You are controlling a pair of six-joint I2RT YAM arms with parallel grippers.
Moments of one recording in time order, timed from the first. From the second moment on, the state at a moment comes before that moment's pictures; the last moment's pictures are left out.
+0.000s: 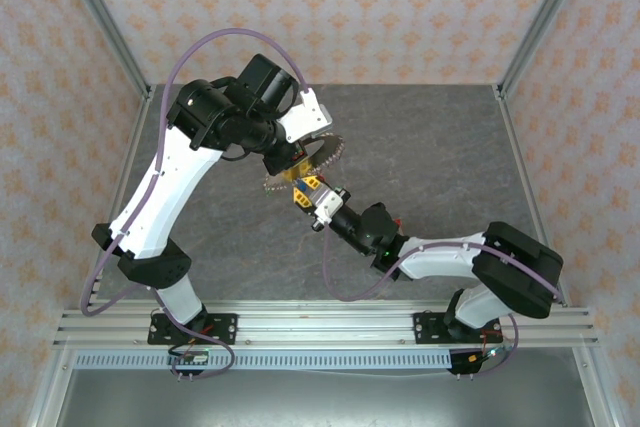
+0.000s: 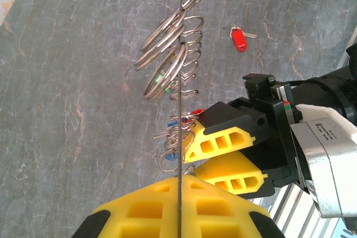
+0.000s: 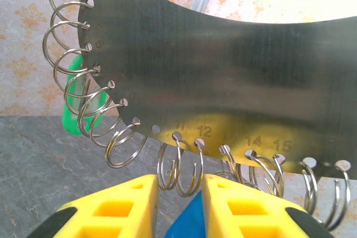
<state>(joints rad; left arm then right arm) -0.66 1.71 2.35 -1.63 0.13 0.35 1.03 1.45 0.54 1.08 0.16 -0.41</state>
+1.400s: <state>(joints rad) -0.66 1.71 2.33 -1.63 0.13 0.35 1.00 1.38 0.54 0.98 0.06 -0.42</state>
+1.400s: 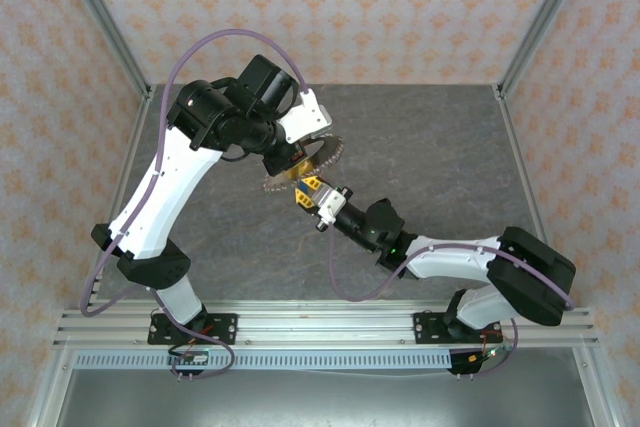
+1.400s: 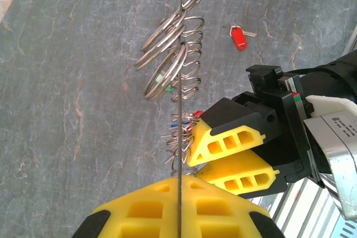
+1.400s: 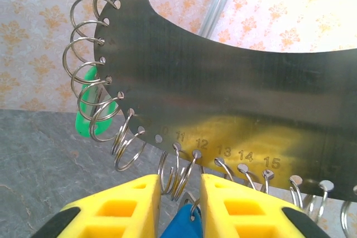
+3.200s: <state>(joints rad) -0.67 1.70 2.33 -1.63 0.12 0.35 0.94 1.38 0.59 0.91 -0.08 -0.32</state>
